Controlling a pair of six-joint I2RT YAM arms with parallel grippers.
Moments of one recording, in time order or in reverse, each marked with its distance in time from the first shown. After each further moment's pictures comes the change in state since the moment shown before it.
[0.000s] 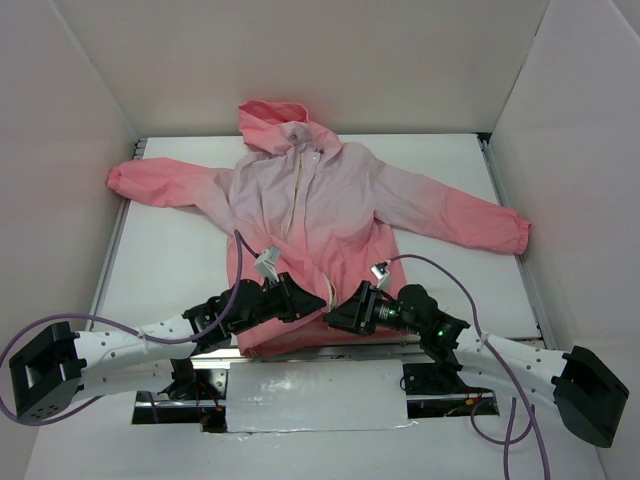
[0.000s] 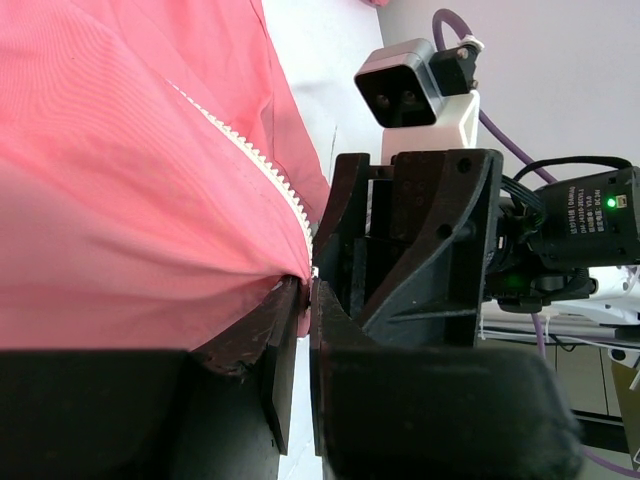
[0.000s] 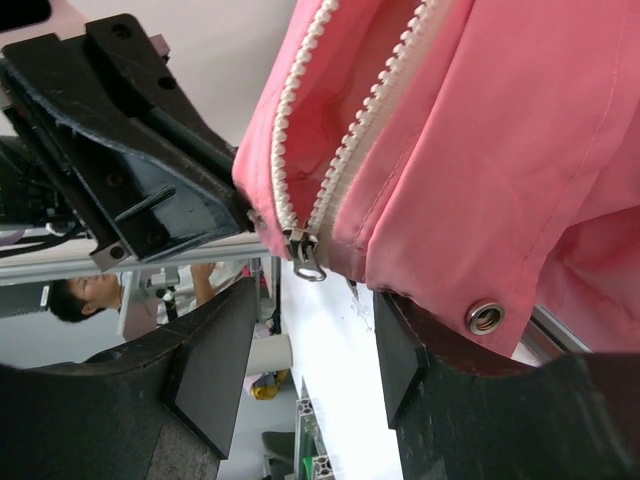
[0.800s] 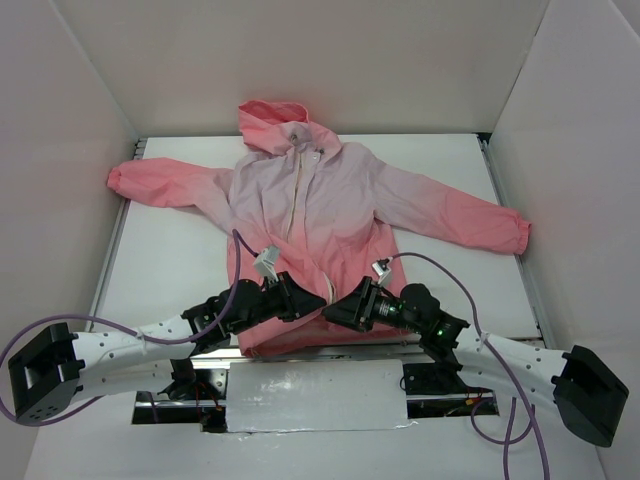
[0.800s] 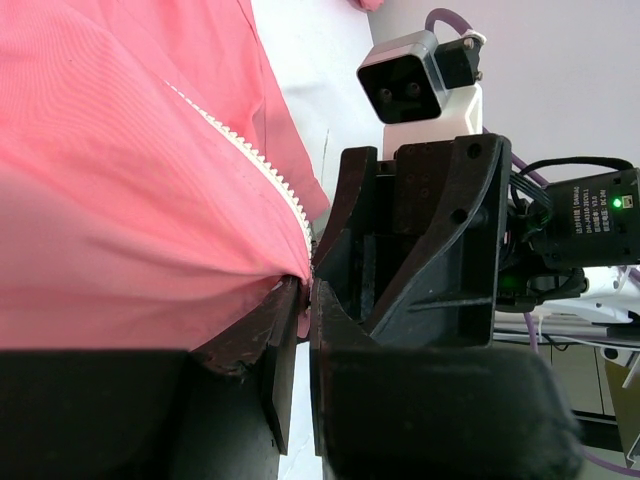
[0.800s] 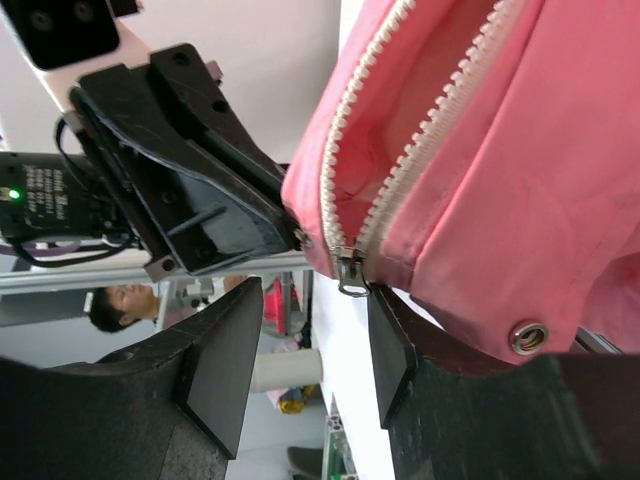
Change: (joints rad) left arm 0.000 -0.010 0.000 0.008 0.002 0.000; right arm 0.001 0.018 0.008 0.073 0.019 0.059
